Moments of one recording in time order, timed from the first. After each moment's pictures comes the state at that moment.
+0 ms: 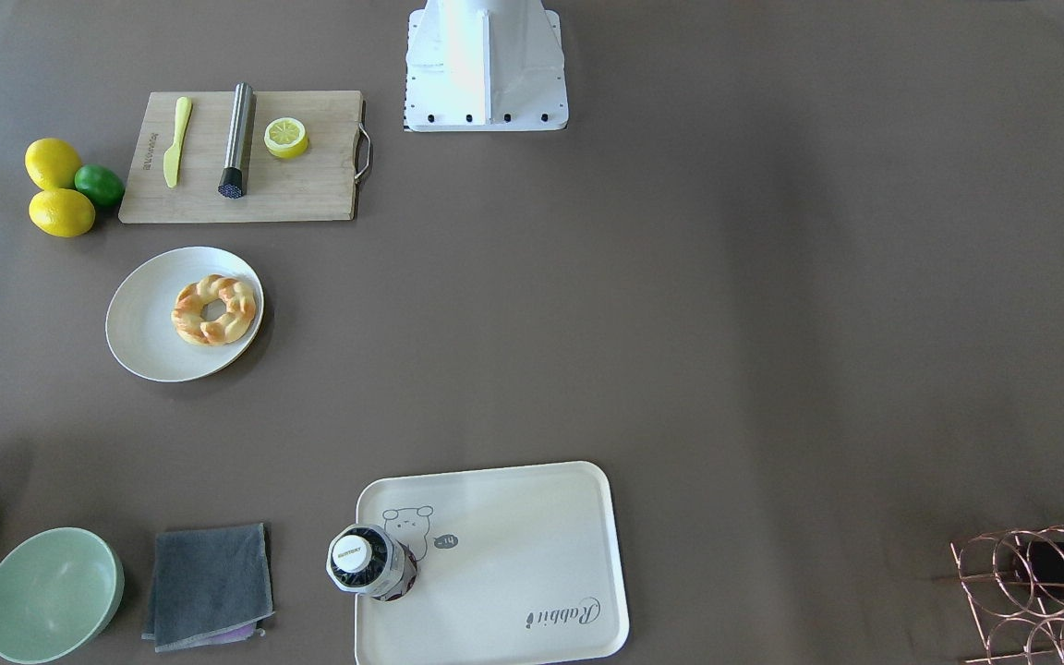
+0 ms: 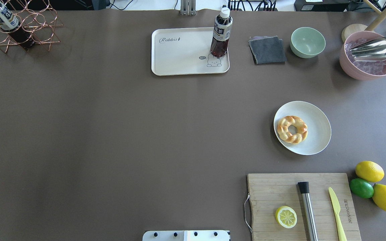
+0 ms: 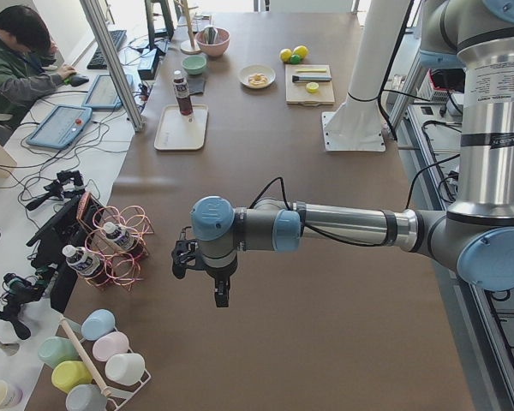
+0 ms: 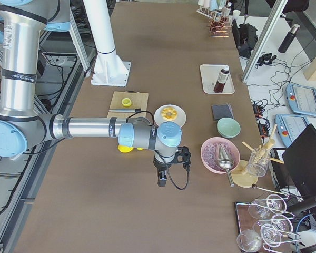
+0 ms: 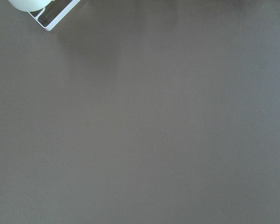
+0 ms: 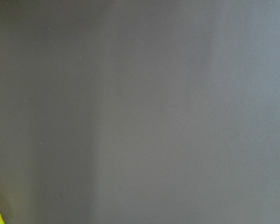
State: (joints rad) left arm -1.60 -1.53 -1.69 -1.51 -2.35 -0.06; right arm 1.54 -1.73 1.76 -1.68 2.29 -0.13
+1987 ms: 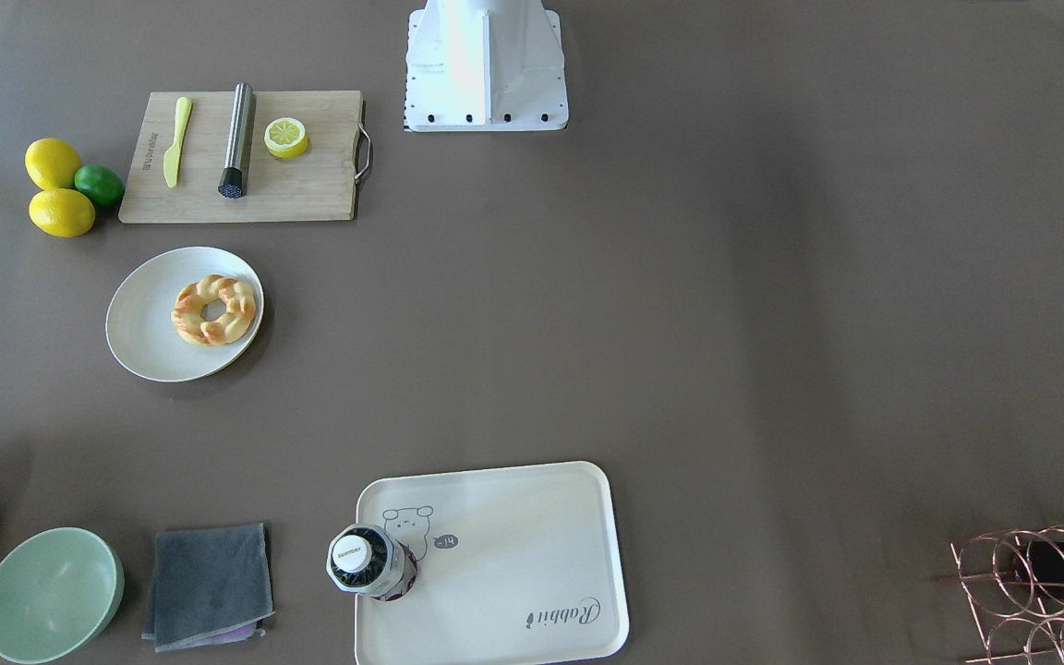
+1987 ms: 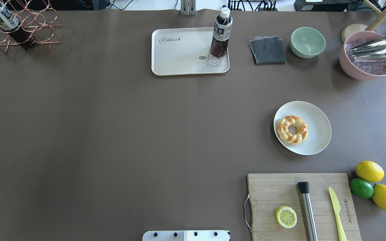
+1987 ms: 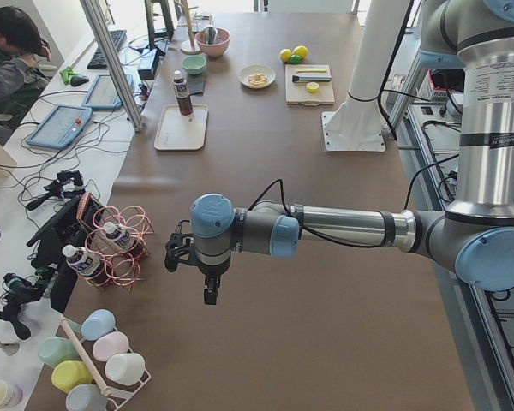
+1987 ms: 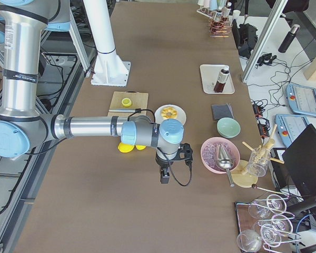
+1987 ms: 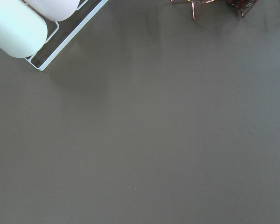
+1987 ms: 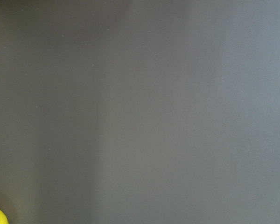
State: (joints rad) left arm -1.60 -1.54 -1.66 -1.65 -2.35 -0.06; right arm 1.52 -1.72 1.77 -1.67 2.29 -0.14
